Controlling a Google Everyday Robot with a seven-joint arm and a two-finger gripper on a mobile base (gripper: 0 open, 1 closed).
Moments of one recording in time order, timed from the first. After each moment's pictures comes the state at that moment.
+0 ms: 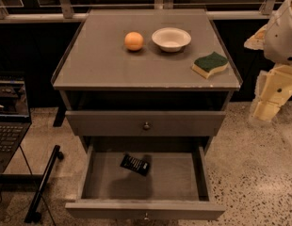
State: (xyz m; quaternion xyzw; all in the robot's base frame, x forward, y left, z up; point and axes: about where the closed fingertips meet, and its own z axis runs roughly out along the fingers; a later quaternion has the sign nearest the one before) arm 0.438 -0.217 0.976 -0.60 0.78 -0.03 0.16
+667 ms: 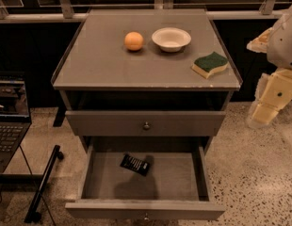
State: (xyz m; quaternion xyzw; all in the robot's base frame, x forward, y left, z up) arm 0.438 -0.217 0.972 -0.59 0.79 -0.02 0.18
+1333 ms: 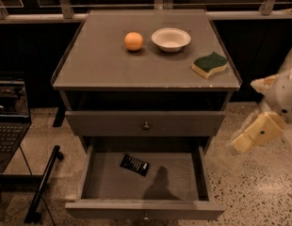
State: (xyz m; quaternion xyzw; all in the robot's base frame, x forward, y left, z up) arm 0.419 -0.215 0.909 -0.46 0.84 0.08 0.28
